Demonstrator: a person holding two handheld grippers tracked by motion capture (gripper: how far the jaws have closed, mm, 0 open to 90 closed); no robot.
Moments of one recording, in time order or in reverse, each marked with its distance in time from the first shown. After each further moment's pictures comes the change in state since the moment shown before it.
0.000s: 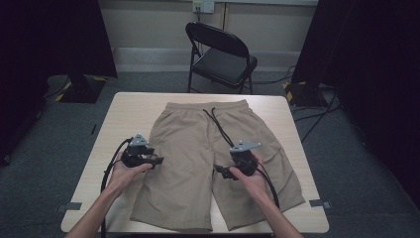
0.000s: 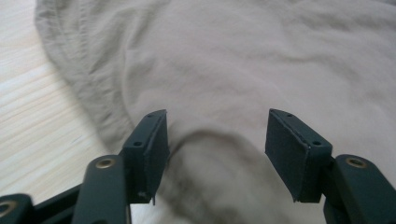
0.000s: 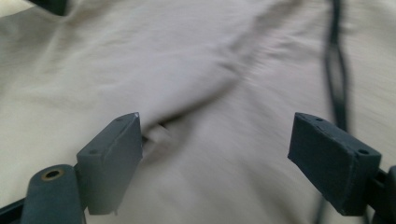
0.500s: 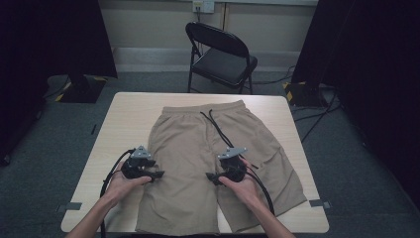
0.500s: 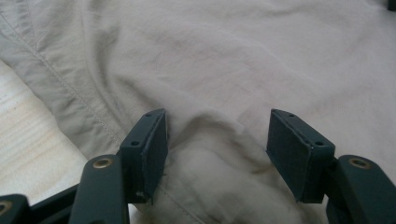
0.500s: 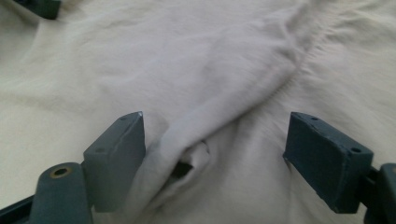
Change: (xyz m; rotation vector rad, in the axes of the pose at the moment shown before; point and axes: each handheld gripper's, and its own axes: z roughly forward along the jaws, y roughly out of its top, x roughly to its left) left arm -0.018 -0.026 -0.005 0.069 -0.087 0.033; right arm 0.019 -0.011 0.030 0.068 0.051 -0.037
